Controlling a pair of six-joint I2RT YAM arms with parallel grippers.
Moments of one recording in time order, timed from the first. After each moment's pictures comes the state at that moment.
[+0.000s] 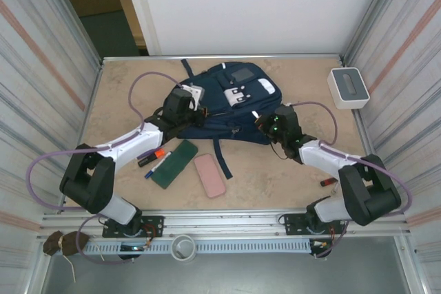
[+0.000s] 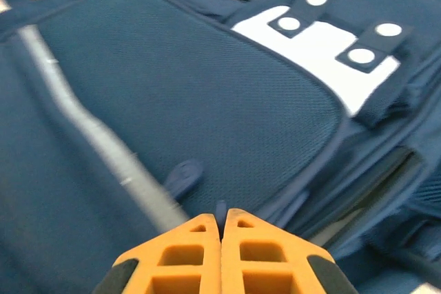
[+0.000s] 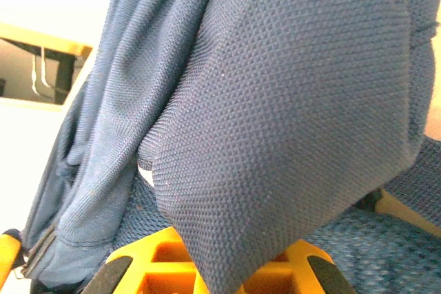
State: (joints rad) left arm -0.54 1.52 0.96 -0.06 0.00 -0.22; right arm 0.41 1.36 0.60 0.21 -0.05 1.05
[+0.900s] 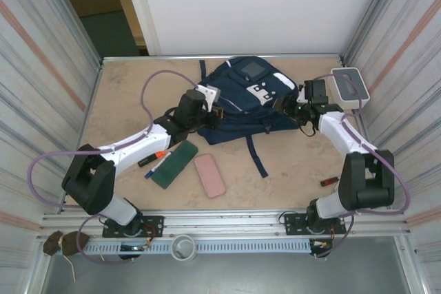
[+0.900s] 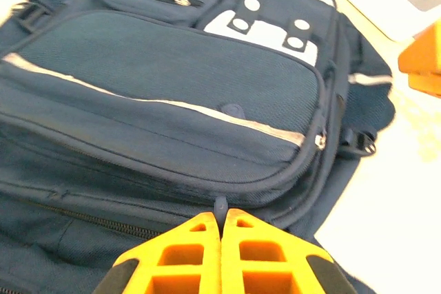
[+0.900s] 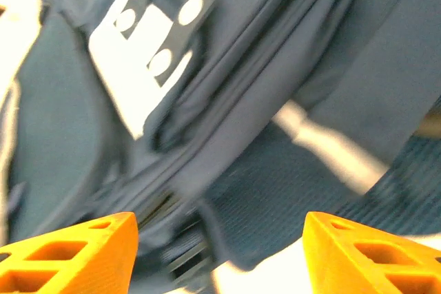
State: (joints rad) left arm -0.69 1.52 1.03 -0.06 0.03 -0.26; right arm 0.10 1.43 0.98 -0.40 -0.31 0.59
